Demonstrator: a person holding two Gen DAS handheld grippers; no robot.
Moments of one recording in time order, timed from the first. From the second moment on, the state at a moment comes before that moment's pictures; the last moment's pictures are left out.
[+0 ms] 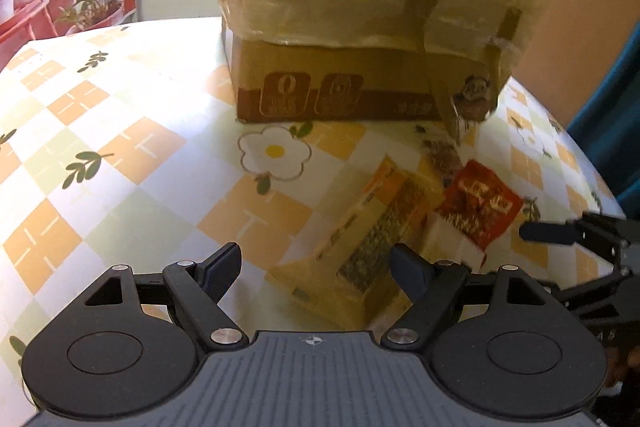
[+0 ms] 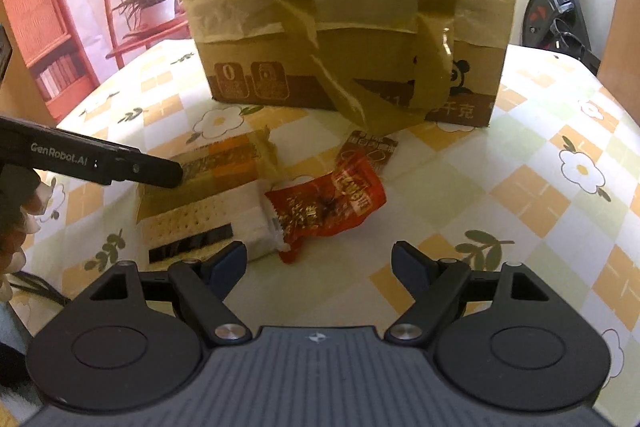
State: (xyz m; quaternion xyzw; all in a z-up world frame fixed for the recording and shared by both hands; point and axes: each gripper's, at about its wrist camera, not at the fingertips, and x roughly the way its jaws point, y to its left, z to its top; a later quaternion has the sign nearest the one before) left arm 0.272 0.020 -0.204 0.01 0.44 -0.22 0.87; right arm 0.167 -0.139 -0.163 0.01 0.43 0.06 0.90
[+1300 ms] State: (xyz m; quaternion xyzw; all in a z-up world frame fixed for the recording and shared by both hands) left arm 0.248 -0.022 -0.211 0.07 0.45 -0.18 0.87; right arm 0.180 -0.165 -0.172 0.04 0.41 0.02 0.91
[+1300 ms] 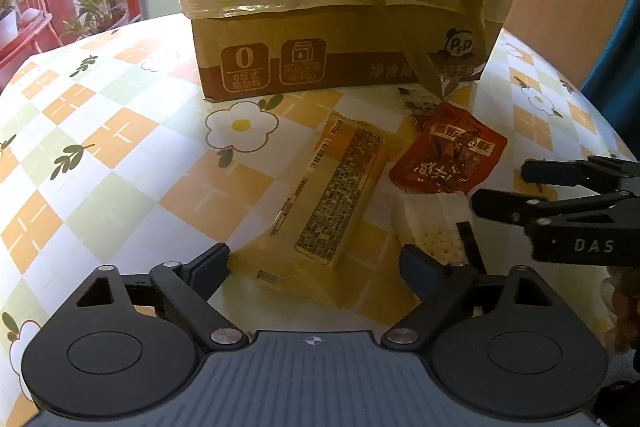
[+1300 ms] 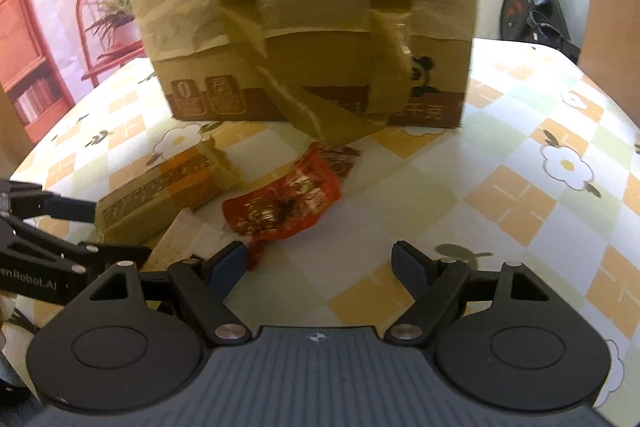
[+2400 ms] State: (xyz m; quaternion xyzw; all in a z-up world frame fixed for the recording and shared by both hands) left arm 0.248 0.043 -0.207 -0.04 0.43 -0.11 0.90; right arm 0.176 -0.116 -0.161 0.02 0.47 0.13 0.87
